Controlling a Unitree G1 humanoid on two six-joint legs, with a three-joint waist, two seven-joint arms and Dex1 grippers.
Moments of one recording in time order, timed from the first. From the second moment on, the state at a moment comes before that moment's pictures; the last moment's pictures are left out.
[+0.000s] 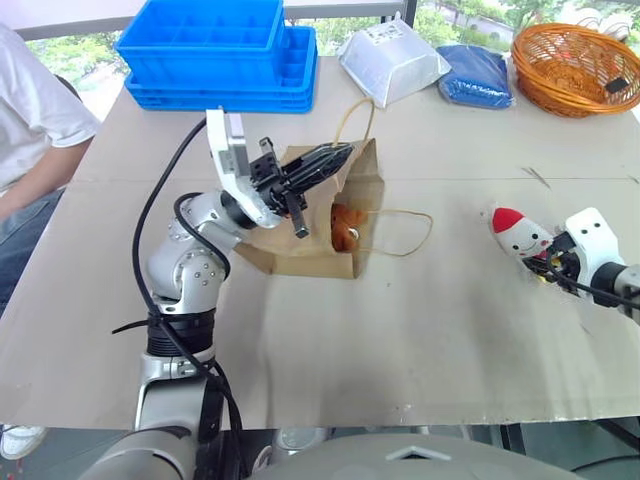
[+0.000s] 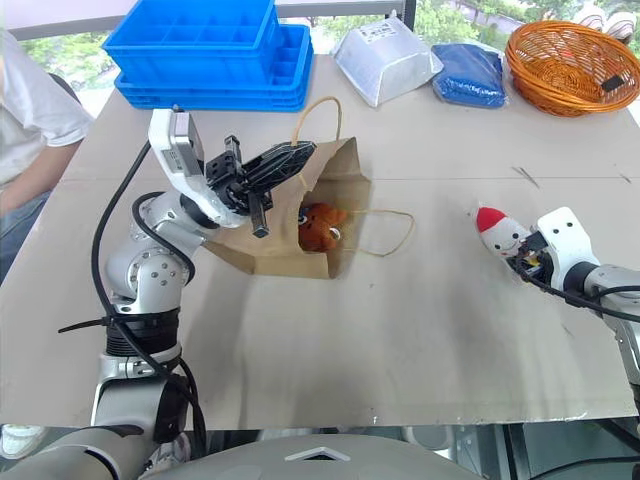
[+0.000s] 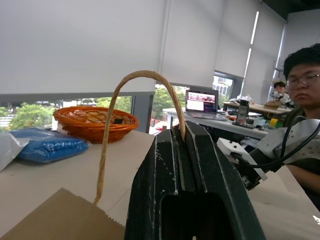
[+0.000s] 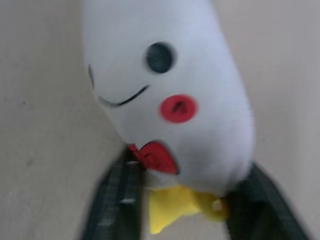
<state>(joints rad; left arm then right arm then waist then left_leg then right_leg) -0.48 0.39 0.11 -0.16 -0.76 0.39 -0.98 -0.04 -0.84 -0.22 -0.33 0.32 0.91 0.60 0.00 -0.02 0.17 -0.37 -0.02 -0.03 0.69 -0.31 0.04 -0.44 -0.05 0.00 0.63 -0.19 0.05</state>
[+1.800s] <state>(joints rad) -0.44 0.40 0.12 -0.21 -0.77 0.39 -0.94 -0.45 -0.44 0.02 -0.50 0.32 1.38 0.74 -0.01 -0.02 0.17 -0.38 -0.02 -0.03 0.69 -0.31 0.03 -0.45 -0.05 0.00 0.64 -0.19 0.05</state>
